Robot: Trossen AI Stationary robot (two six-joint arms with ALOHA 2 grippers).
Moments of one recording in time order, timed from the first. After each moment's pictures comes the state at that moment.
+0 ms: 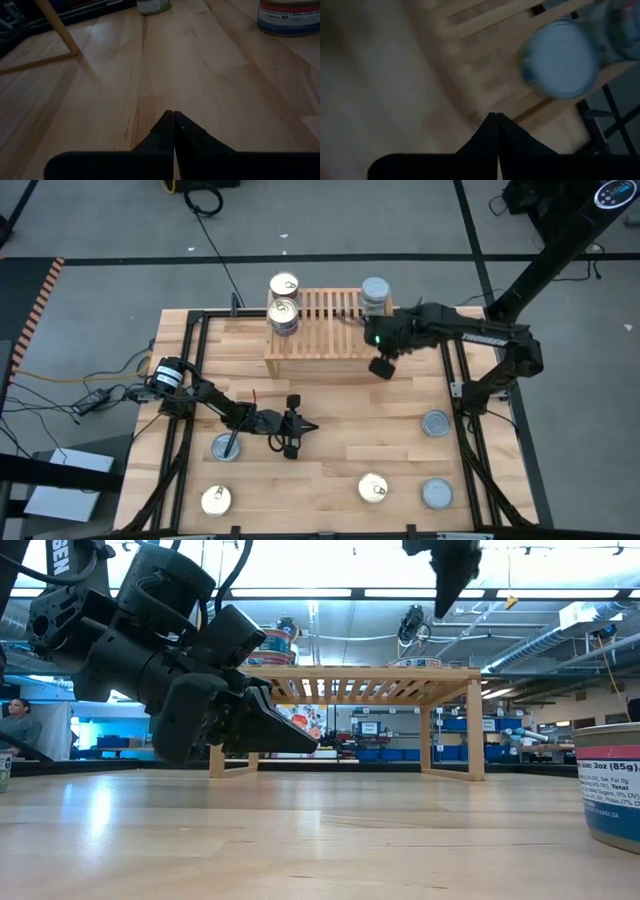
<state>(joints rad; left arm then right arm) -0.26 1.89 0.56 0.97 -0.30 0.13 -0.14 1.54 1.67 -1.42 0.32 0.29</state>
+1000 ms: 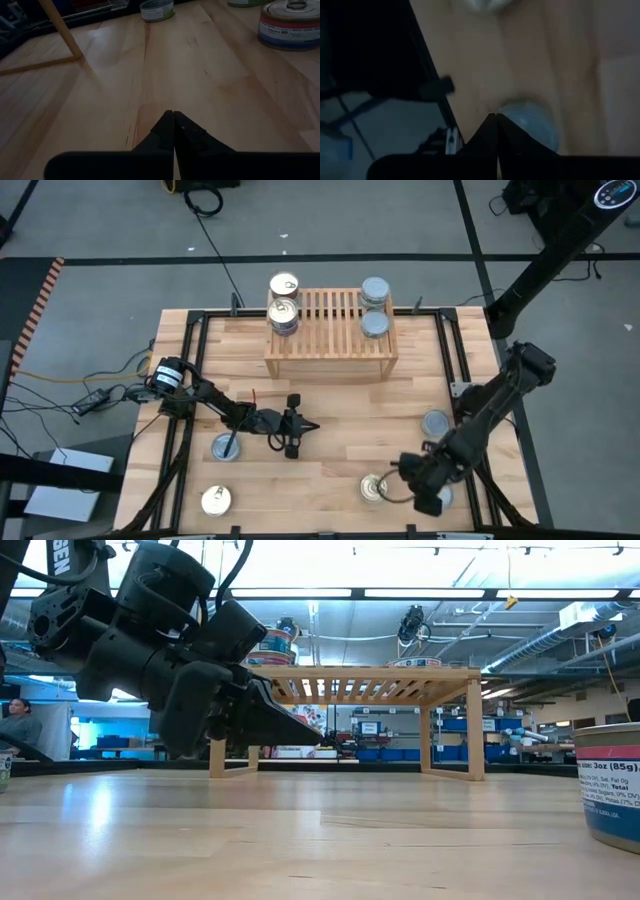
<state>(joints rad) -0.26 1.89 0.56 1.00 -0.30 0.10 0.79 1.52 1.14 -0.90 -0.20 1.16</state>
